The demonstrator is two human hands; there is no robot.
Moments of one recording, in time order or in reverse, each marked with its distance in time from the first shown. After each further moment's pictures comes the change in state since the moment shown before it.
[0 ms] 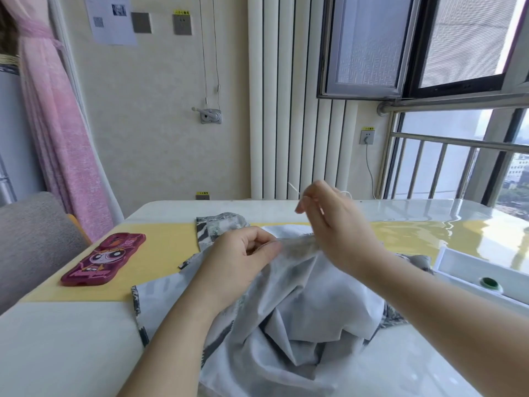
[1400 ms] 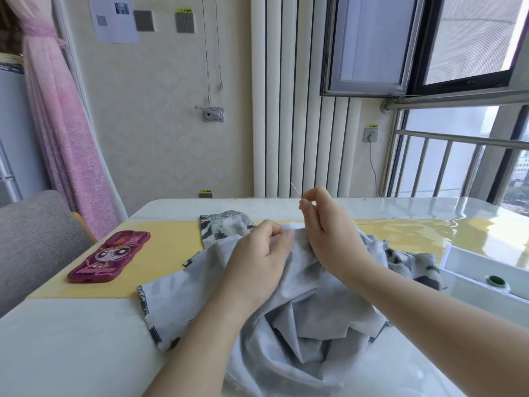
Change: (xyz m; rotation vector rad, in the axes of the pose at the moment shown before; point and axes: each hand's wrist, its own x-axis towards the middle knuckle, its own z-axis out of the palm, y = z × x) left_hand -0.004 0.014 0.022 0.221 0.110 0.054; right_hand -0.006 -0.003 0.023 0.147 0.022 0.224
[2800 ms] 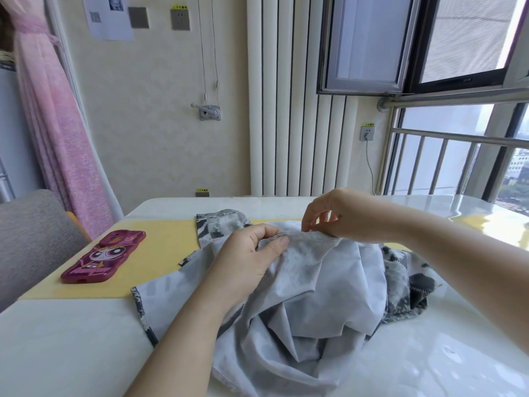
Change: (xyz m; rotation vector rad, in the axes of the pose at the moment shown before) left_hand 0.006 -0.016 -0.005 -0.262 -0.106 -0.086; right_hand 0.031 -0.006 -0.062 -0.302 -0.675 -0.060
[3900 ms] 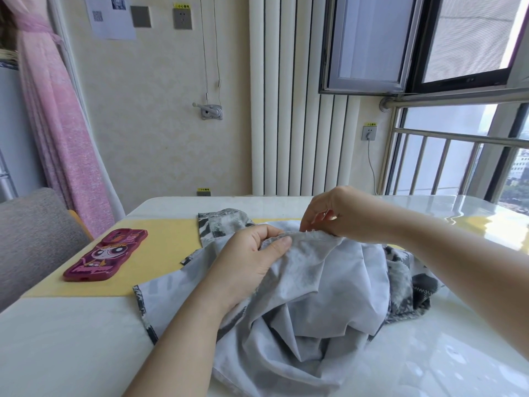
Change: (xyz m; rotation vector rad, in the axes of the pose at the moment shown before) left_hand 0.000 0.000 -0.003 -0.074 -0.059 -0.060; right_hand 0.006 0.002 0.006 0.074 0.052 -0.018
